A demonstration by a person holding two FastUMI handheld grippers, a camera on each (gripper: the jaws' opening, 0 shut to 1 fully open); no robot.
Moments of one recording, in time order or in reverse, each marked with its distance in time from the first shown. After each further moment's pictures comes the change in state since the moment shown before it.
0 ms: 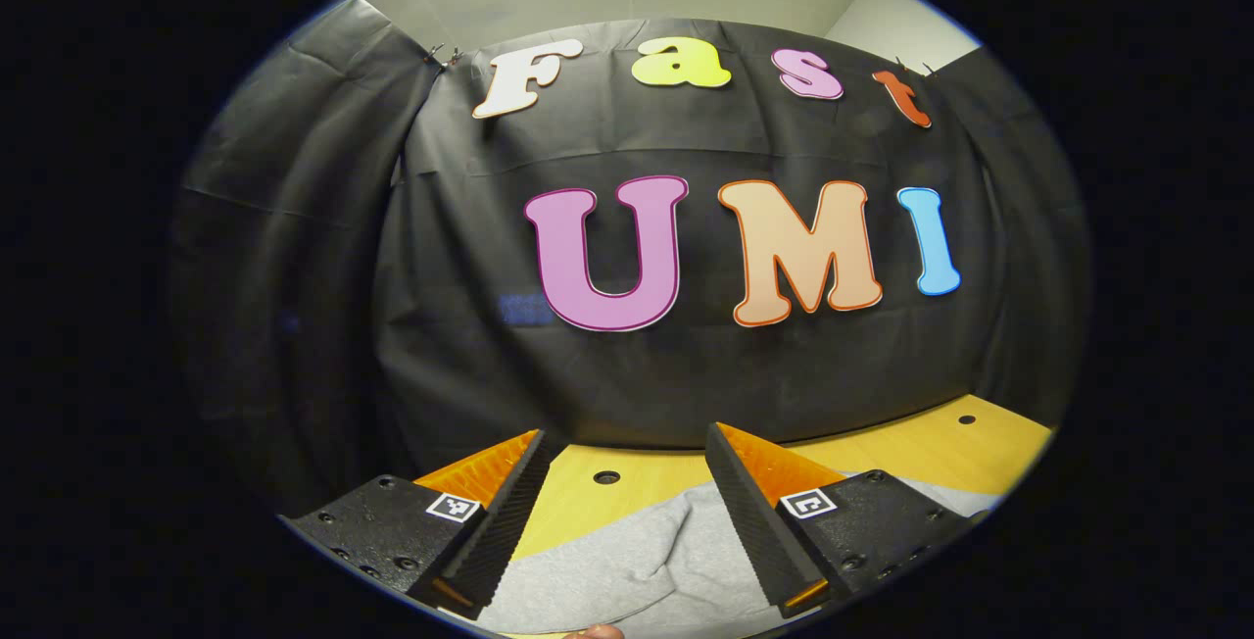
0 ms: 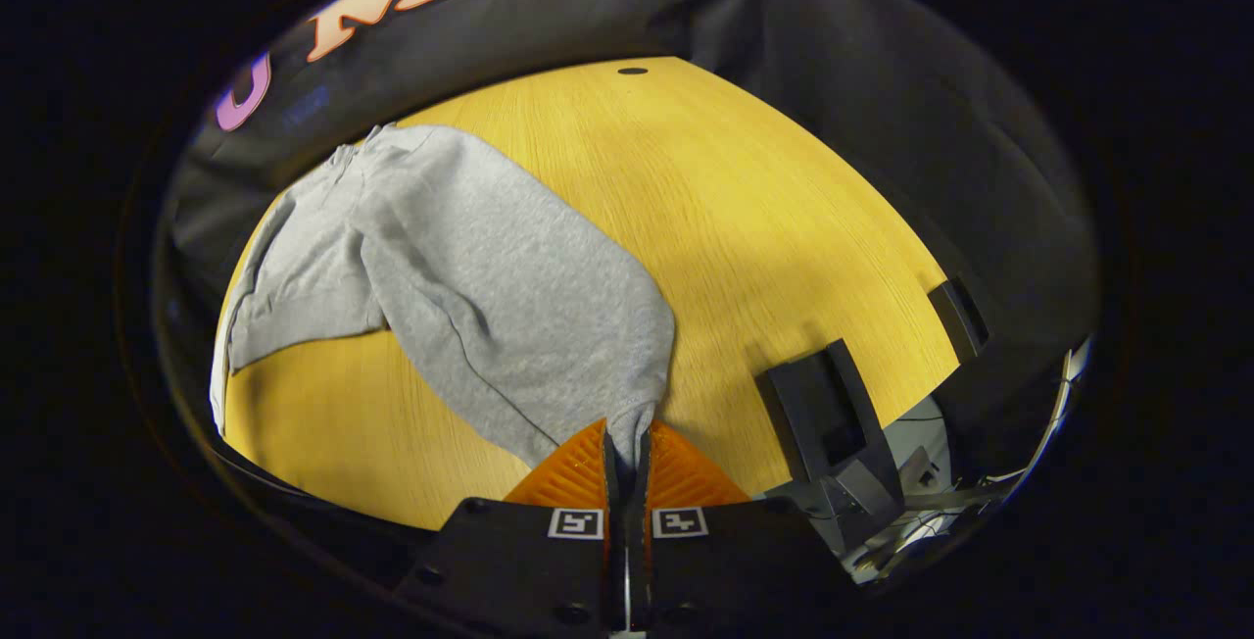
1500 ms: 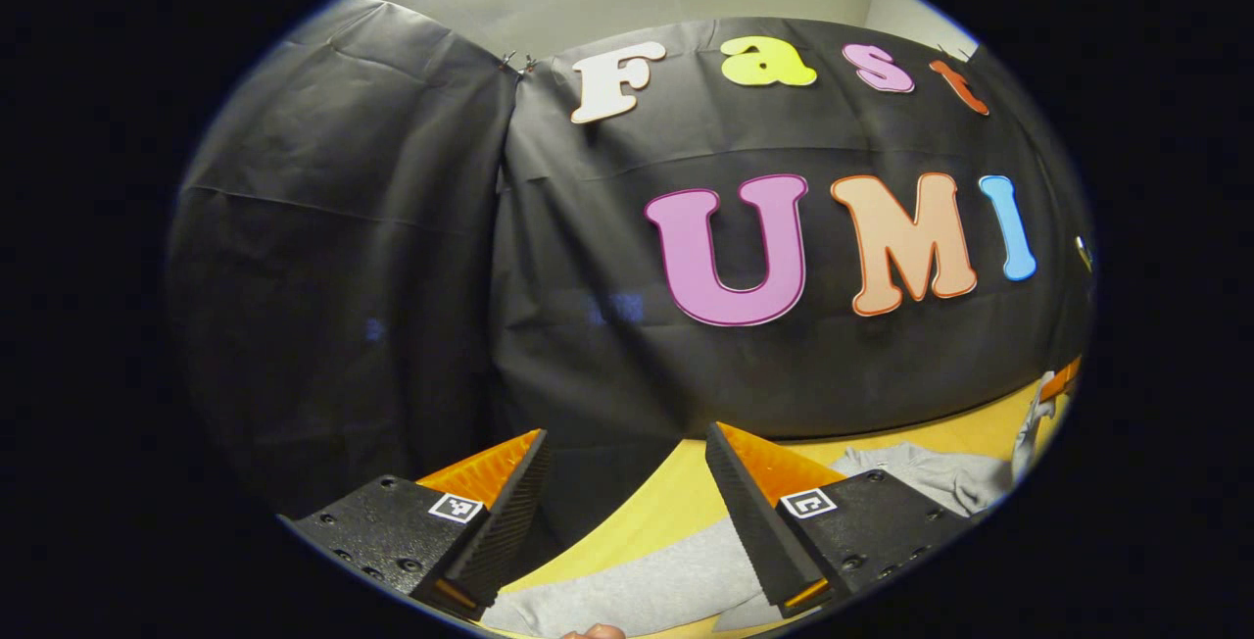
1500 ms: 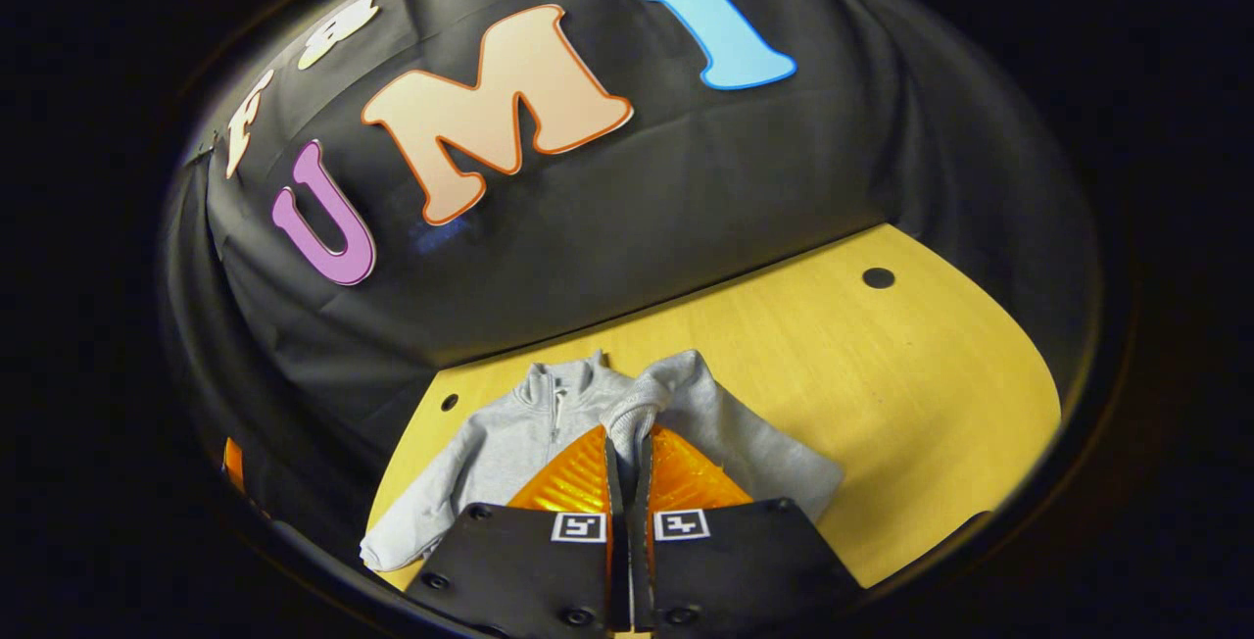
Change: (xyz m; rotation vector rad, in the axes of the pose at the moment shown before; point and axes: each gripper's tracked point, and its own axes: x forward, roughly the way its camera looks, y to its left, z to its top) left arm -0.043 0.140 0.000 0.040 0.015 0.269; right arm -0.023 0.308 0.301 0.034 -0.392 0.468
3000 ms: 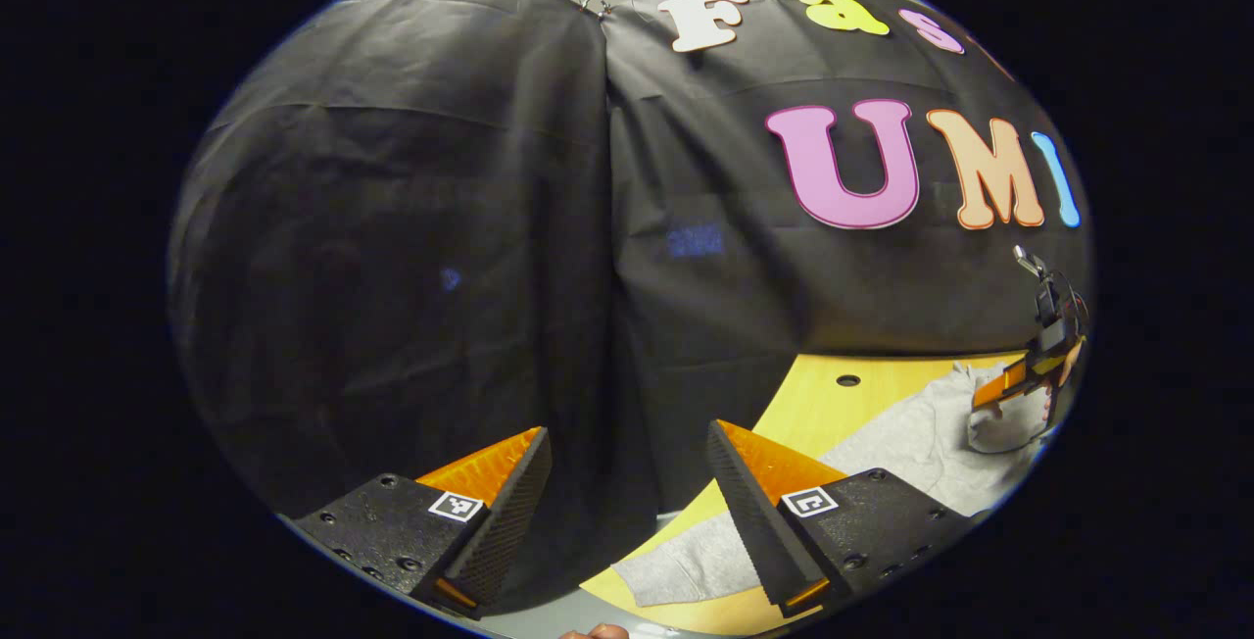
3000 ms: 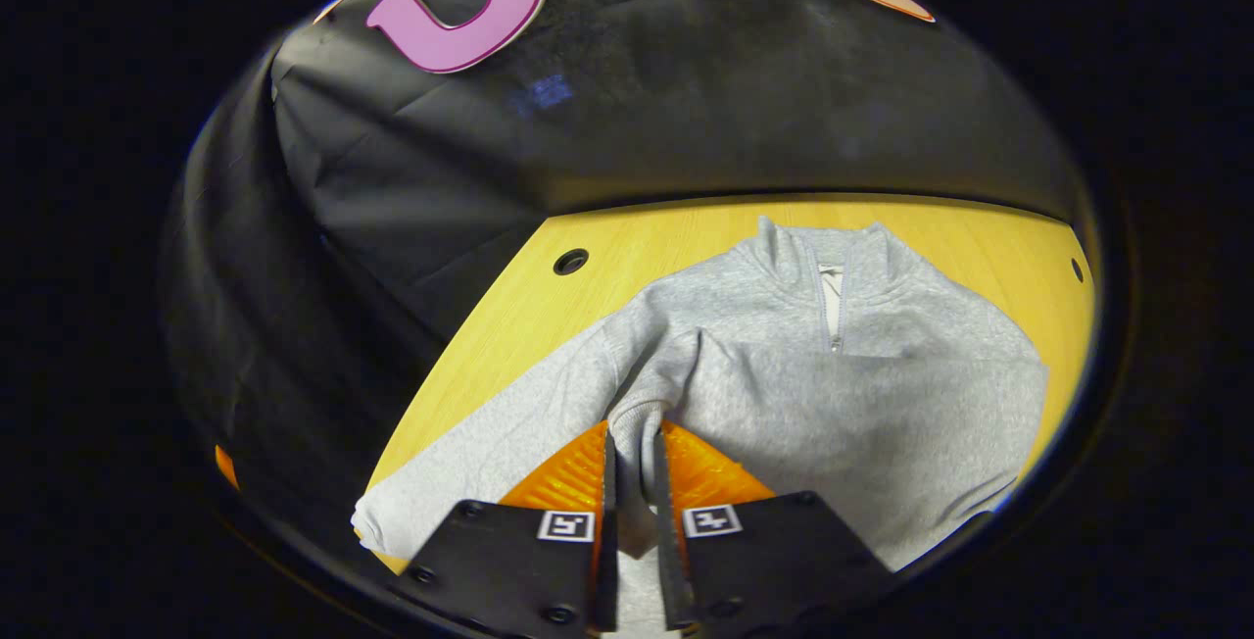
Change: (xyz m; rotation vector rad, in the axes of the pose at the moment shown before) left arm -0.045 0.153 -0.119 0.012 0.216 0.187; right arm 0.141 0.237 -0.205 -0.270 0.330 0.211
